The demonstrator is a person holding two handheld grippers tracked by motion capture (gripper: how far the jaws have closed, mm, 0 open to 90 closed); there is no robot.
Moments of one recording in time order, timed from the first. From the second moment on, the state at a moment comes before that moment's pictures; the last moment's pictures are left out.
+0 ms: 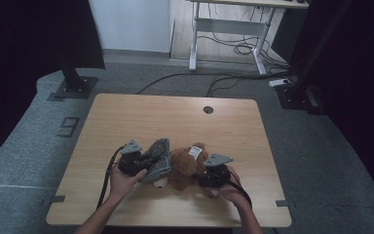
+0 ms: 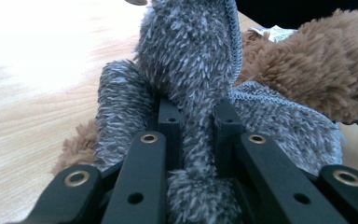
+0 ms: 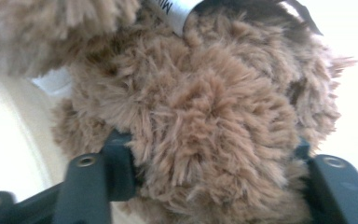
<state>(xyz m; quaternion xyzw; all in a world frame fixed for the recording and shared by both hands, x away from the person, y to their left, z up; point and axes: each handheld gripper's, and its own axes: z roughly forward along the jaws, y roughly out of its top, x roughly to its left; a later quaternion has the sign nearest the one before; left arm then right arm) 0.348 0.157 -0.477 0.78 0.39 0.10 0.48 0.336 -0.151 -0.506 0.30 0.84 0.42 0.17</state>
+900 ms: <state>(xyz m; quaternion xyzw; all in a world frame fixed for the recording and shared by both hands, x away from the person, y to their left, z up) 0.386 0.131 -0.434 0.76 0.39 0.11 0.52 0.346 -0.141 -0.517 0.32 0.78 0.42 0.33</state>
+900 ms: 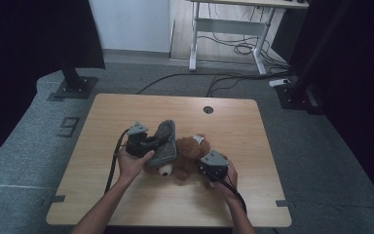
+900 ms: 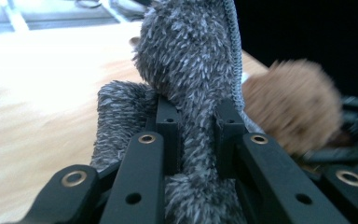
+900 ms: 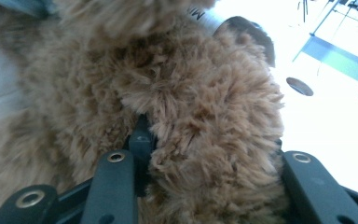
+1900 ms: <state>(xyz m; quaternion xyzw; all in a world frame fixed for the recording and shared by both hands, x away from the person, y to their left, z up) 0.375 0.149 -0.459 0.78 0.40 0.06 0.48 0.298 -0.153 -0.519 0.26 0.80 0.44 0.31</state>
